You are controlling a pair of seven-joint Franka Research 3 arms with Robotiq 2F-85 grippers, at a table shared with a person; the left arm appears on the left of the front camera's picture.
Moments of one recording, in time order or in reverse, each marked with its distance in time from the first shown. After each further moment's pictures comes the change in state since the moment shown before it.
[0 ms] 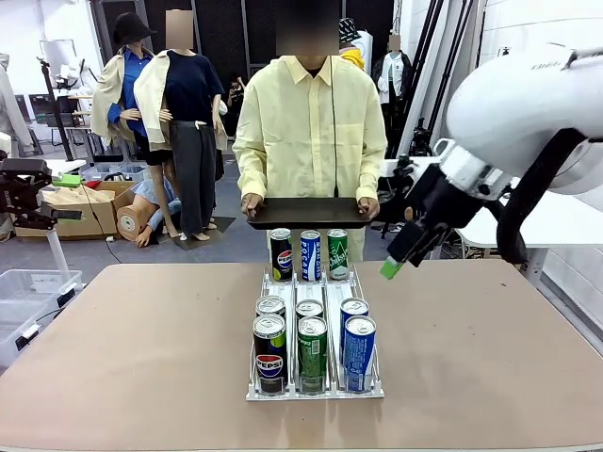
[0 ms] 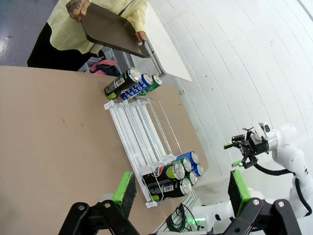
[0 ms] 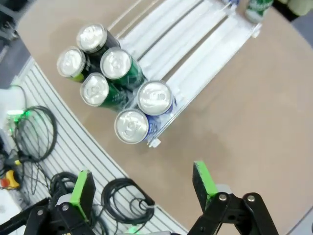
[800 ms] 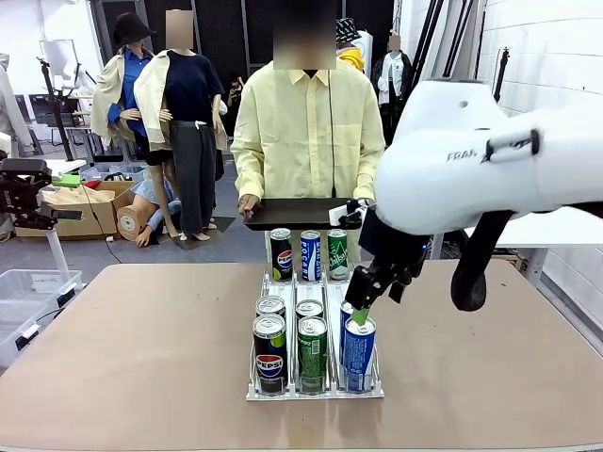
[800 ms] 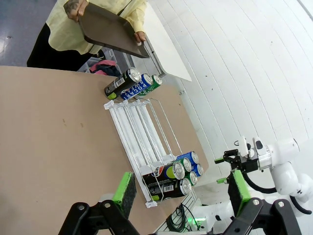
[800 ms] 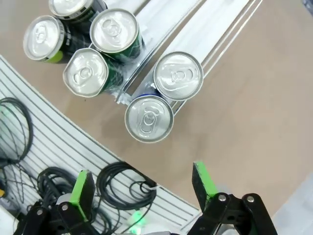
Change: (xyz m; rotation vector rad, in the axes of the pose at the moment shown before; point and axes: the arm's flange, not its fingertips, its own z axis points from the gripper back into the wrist) left arm 0.000 0.000 0.000 0.000 0.000 0.000; right arm 0.013 0.068 -0.070 -0.206 0.206 -0.074
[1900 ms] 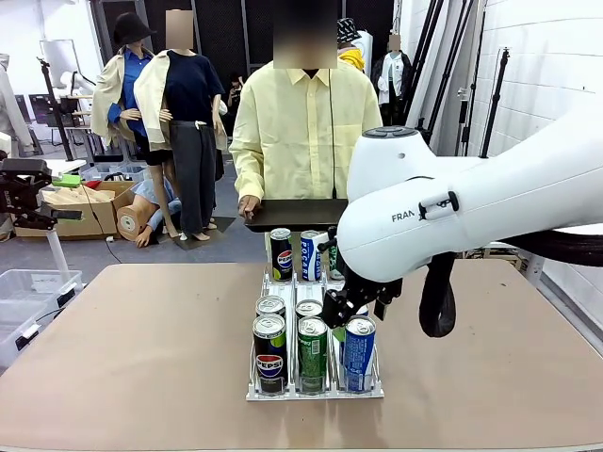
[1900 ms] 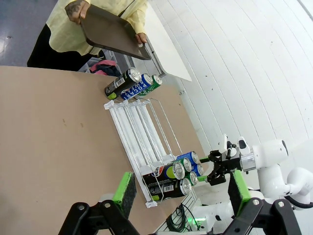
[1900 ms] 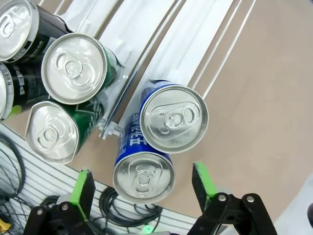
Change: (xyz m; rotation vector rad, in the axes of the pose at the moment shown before) left arm 0.000 0.000 0.000 0.000 0.000 0.000; right arm 0.035 0.005 -0.059 -0.082 0.039 -0.128
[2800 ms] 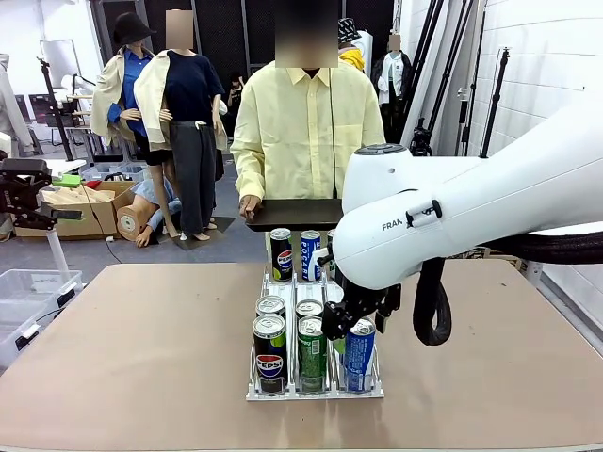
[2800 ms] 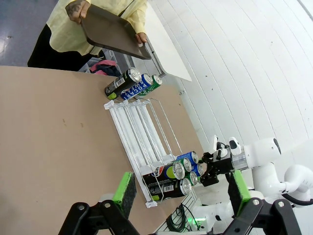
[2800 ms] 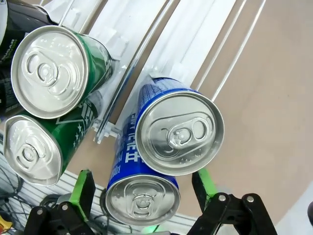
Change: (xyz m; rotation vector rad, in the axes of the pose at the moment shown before) left arm 0.000 0.000 0.000 0.000 0.000 0.000; right arm 0.005 -0.002 -0.027 0.011 0.063 -0.017
